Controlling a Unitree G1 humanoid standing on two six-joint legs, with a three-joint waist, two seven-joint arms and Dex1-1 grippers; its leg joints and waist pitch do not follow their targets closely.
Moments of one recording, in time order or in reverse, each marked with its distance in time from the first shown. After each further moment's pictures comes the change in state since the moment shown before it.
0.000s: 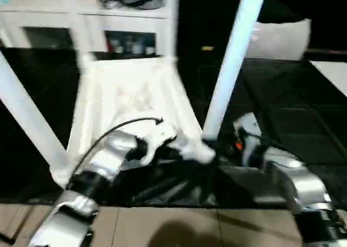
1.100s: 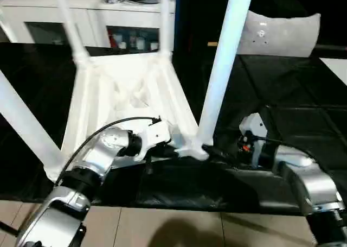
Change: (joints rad) left arm -0.001 0.145 -0.046 0.046 0.017 -0.321 -0.228; right arm 0.012 -0.220 0.059 -0.017 0.056 -0.146 0.422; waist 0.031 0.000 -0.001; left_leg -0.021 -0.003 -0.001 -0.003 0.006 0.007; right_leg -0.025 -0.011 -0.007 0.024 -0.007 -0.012
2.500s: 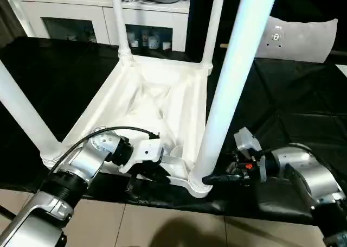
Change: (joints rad) left arm 0.056 0.083 -0.061 -0.170 -0.042 0.046 -0.232; right arm -0.026 -0.020 0.082 0.056 0.046 0.003 0.278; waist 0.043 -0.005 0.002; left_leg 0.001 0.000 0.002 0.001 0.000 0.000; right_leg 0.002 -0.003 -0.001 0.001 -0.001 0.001
